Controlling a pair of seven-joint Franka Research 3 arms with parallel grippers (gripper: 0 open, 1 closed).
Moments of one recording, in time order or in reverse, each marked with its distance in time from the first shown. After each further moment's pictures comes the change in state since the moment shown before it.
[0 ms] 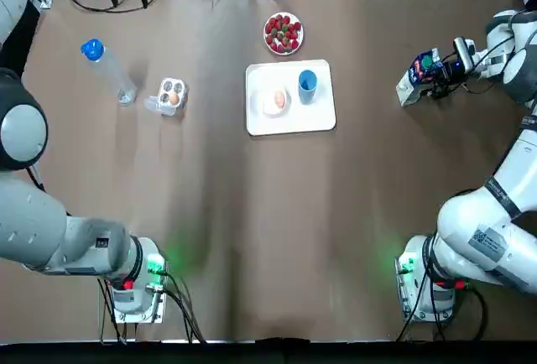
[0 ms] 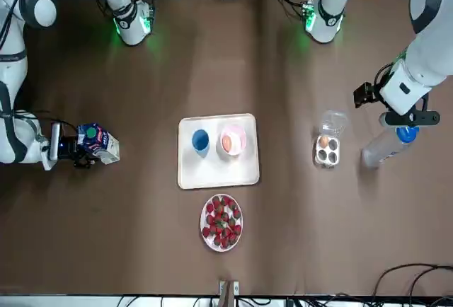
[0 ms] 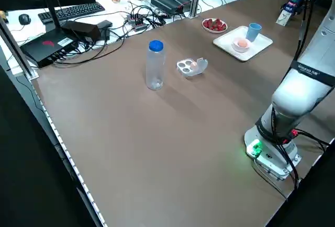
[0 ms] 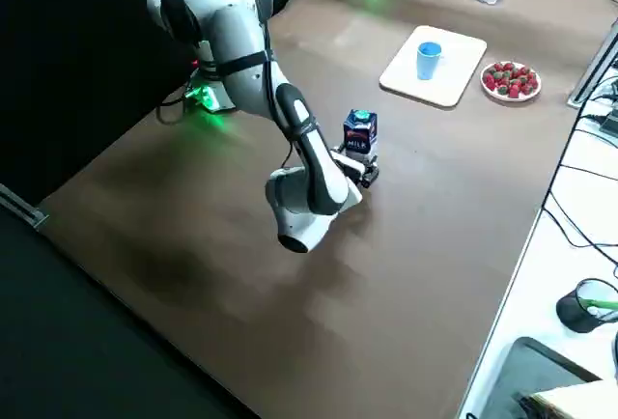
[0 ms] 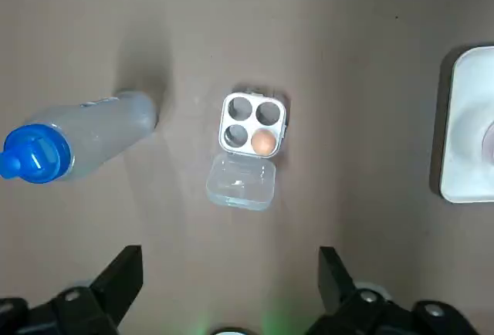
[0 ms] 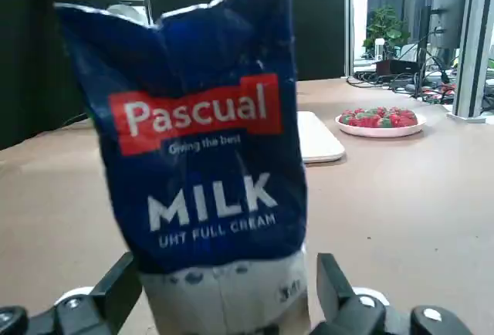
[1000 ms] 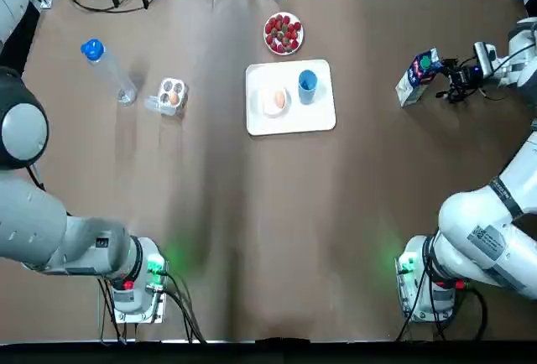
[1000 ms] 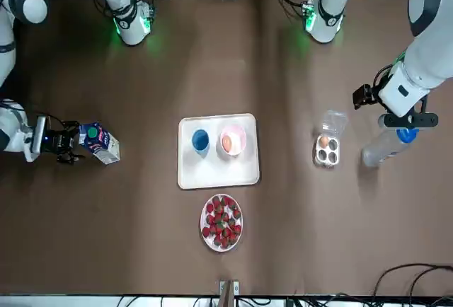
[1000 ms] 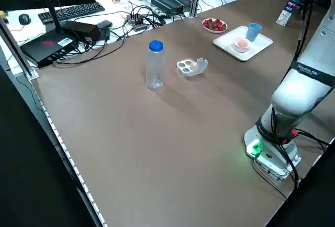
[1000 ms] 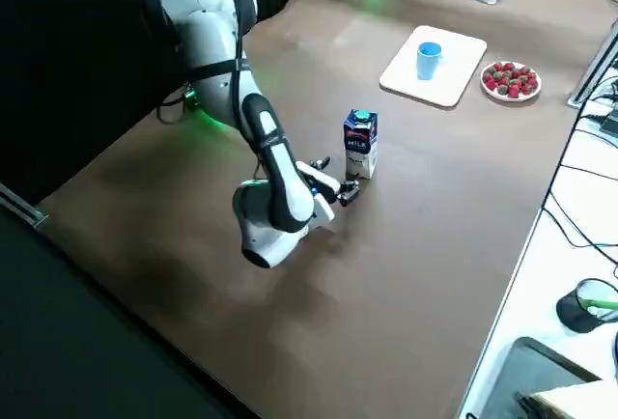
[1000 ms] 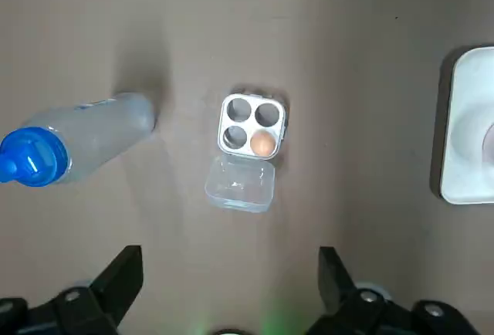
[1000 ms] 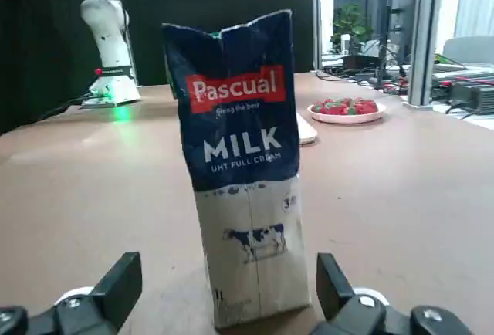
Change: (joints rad) left arm -0.001 0.007 -0.001 0.000 0.000 0.007 0.000; right arm -0.111 -0.001 -0.005 0.025 -0.021 -0.003 0.000
